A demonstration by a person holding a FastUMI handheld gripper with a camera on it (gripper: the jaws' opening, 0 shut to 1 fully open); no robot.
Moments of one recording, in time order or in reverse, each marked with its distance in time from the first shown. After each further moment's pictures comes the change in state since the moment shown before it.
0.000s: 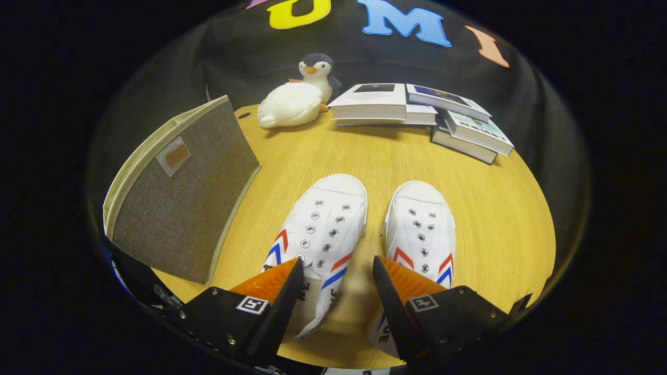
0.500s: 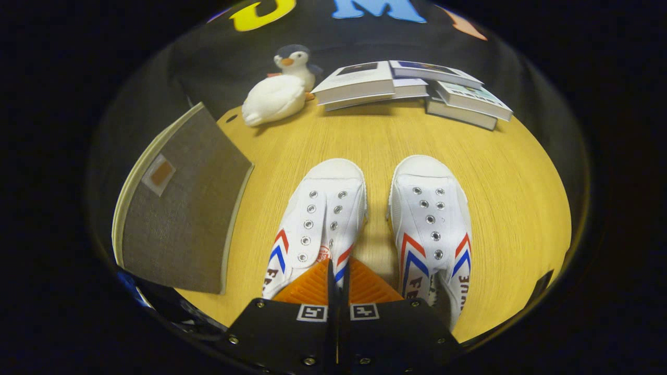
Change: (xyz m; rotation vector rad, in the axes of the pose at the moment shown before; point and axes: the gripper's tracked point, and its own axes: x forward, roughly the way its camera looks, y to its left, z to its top) arm 0.000 0.003 -0.006 0.272 0.067 0.048
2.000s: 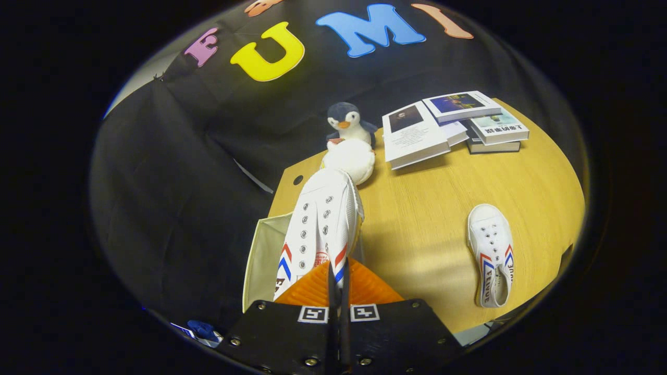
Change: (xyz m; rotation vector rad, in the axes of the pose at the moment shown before) arm -0.117 0.174 0.106 0.113 -0.146 0.270
